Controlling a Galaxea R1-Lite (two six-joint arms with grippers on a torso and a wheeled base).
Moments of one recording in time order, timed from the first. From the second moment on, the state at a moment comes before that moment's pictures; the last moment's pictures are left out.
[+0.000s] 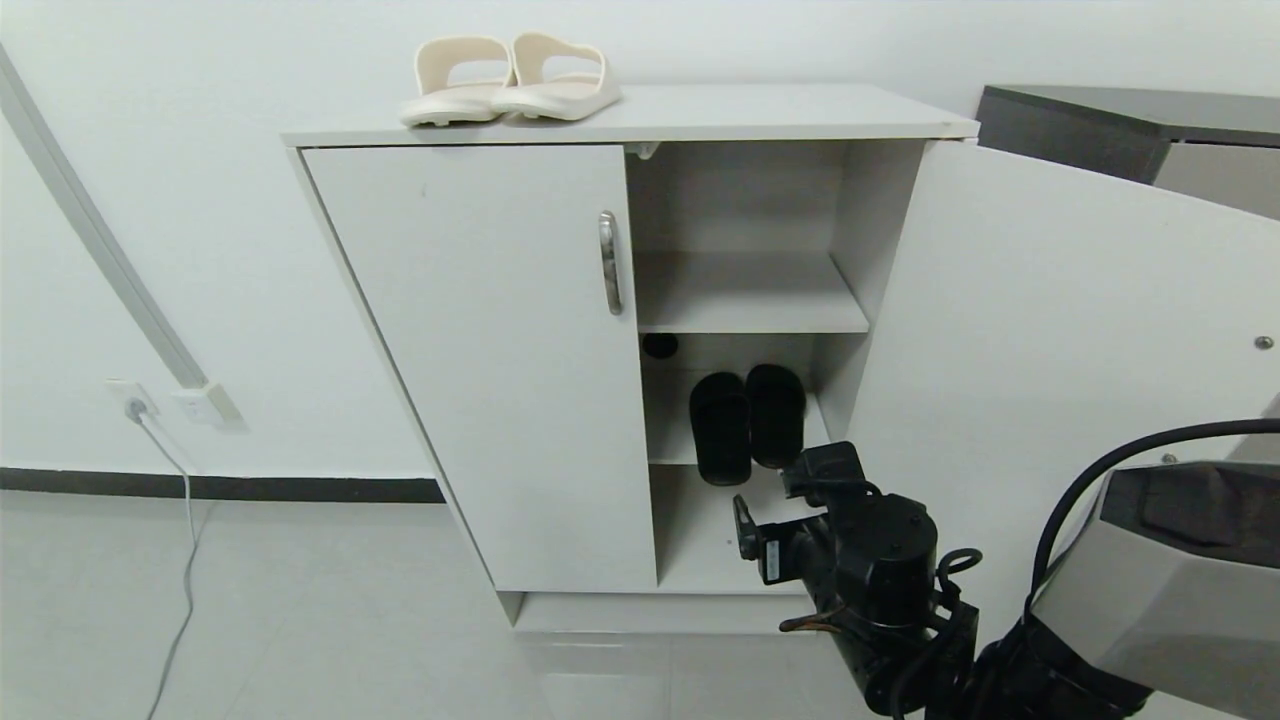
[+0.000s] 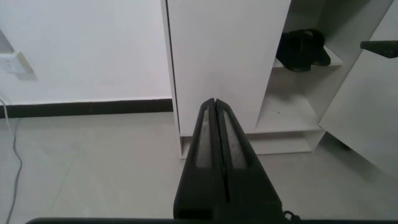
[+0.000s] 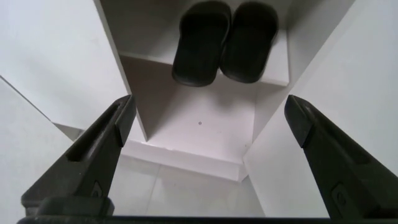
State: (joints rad) left arm 0.00 0.00 0.00 0.01 -0.03 0.01; right arm 0.82 2.14 -0.68 -1.33 -0.63 0.05
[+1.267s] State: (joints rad) left arm 0.00 0.00 0.00 0.01 -0.03 0.01; right arm 0.82 2.15 -0.67 -1.33 -0.64 0.06
